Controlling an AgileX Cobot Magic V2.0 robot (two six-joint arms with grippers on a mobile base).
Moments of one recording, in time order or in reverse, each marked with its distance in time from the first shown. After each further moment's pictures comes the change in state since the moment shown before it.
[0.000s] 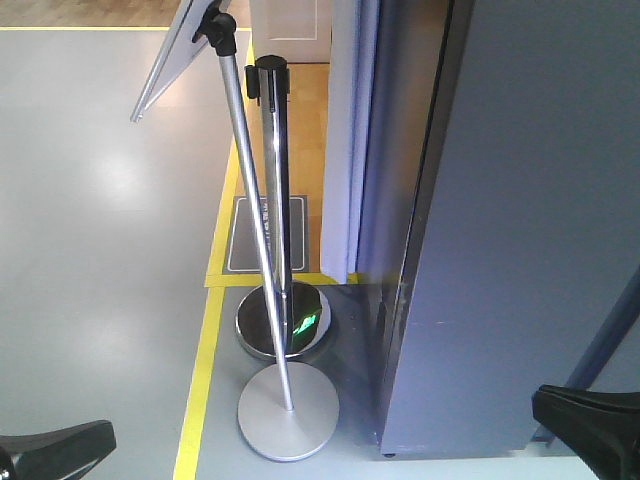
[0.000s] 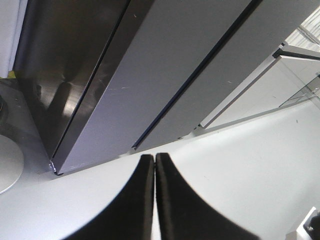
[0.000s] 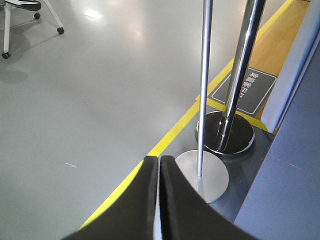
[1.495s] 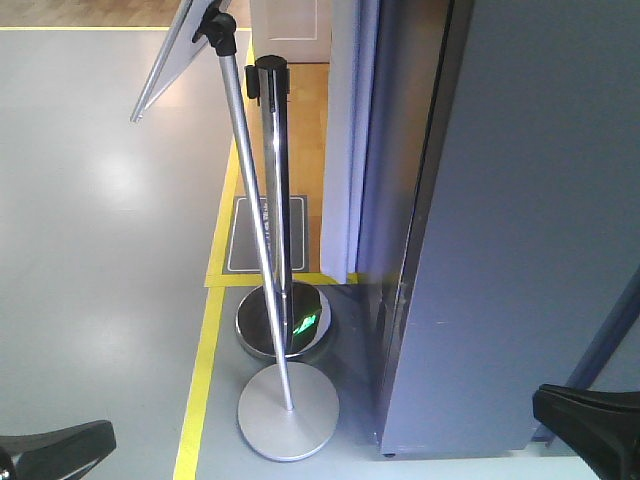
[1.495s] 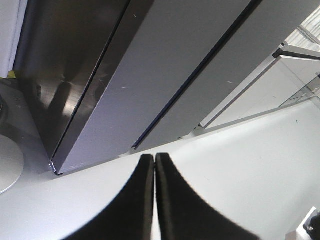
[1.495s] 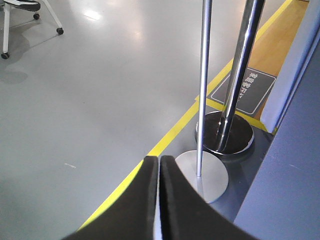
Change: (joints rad) left arm 0.000 0.000 0.000 0.000 0.000 0.000; right arm 0.000 0.000 0.000 0.000 -0.003 0.000
